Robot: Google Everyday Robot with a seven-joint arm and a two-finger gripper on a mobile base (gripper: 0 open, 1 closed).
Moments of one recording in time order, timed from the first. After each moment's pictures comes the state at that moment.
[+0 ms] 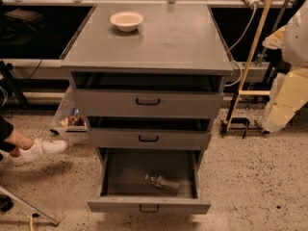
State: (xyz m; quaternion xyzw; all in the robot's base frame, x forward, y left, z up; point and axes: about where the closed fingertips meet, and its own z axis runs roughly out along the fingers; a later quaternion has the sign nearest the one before) arm 0.438 -0.216 0.978 -0.60 0.78 -0.04 0.16
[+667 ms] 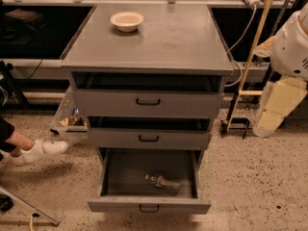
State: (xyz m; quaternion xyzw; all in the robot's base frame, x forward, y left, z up) arm 0.443 -0.209 0.958 -0.61 0.78 -0.03 0.16
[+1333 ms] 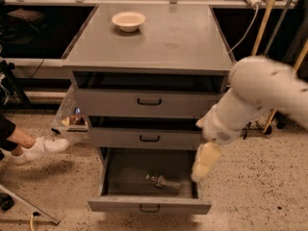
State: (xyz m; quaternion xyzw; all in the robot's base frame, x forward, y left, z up) arm 0.466 -0.135 0.729 -0.61 0.77 0.14 0.11
